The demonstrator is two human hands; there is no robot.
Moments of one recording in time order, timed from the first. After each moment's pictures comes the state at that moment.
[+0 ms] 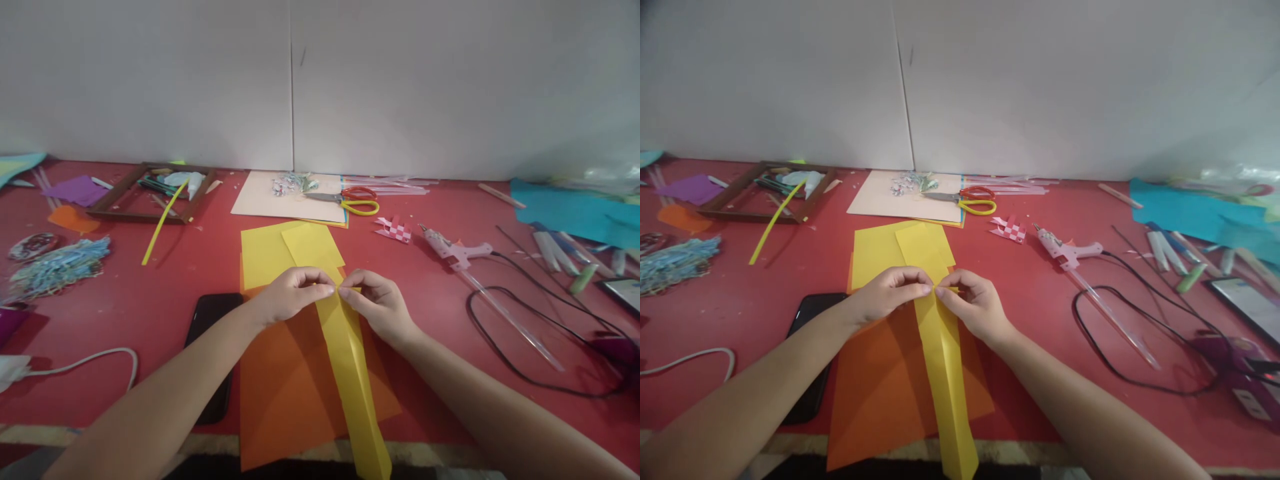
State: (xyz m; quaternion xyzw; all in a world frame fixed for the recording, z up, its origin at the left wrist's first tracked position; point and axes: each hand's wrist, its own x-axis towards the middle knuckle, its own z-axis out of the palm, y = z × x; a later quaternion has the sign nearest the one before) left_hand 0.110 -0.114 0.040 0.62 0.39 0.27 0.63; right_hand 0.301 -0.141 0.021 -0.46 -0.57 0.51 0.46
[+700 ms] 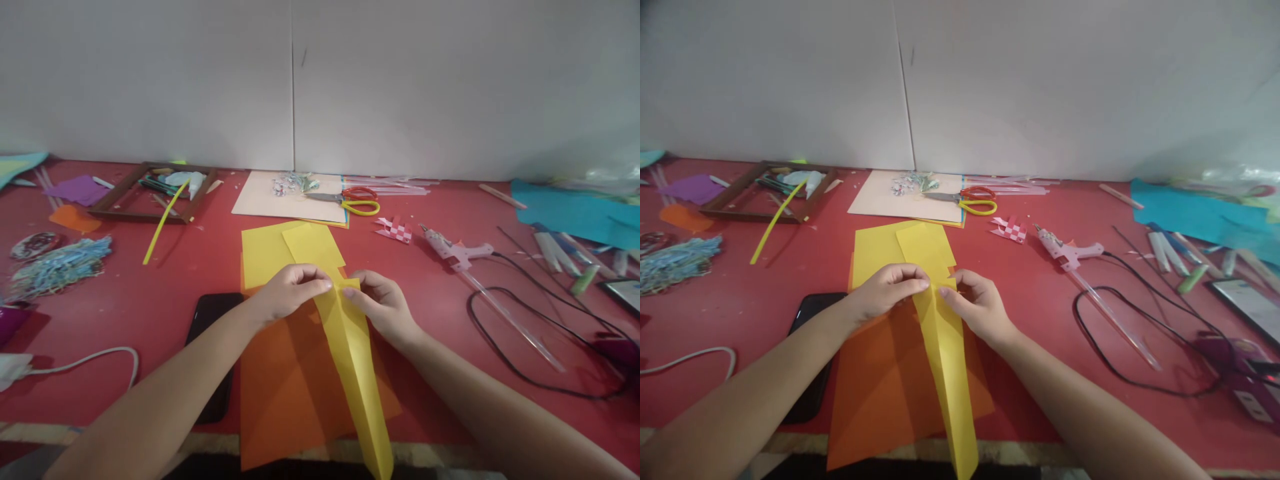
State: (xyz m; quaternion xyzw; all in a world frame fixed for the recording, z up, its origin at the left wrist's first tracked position) left_hand 0.108 -0.113 0.041 0.58 0.43 0.26 0.64; right_hand 0.303 -0.144 0.024 -0.46 -0.52 0.56 0.45
